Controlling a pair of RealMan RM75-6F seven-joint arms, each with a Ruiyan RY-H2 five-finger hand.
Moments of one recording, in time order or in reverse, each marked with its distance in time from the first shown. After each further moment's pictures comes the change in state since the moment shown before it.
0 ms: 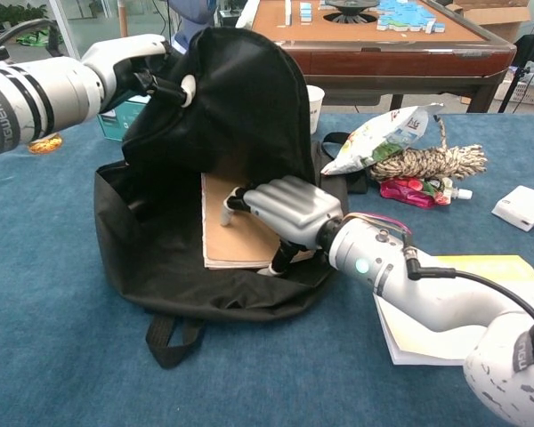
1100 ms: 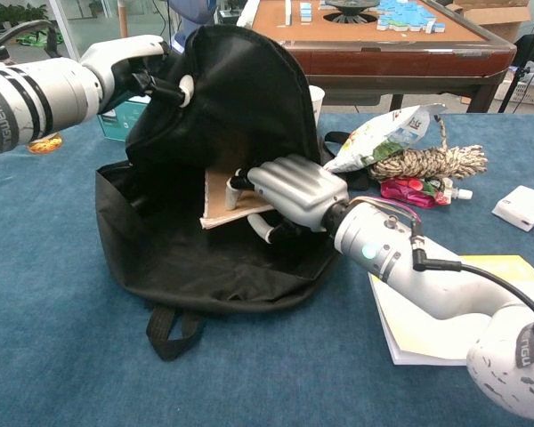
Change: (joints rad) left arm 0.002 0.000 -0.002 0.012 0.007 -0.006 -0.021; right arm 0.007 0.000 0.003 0.038 -0.019 0.099 0.041
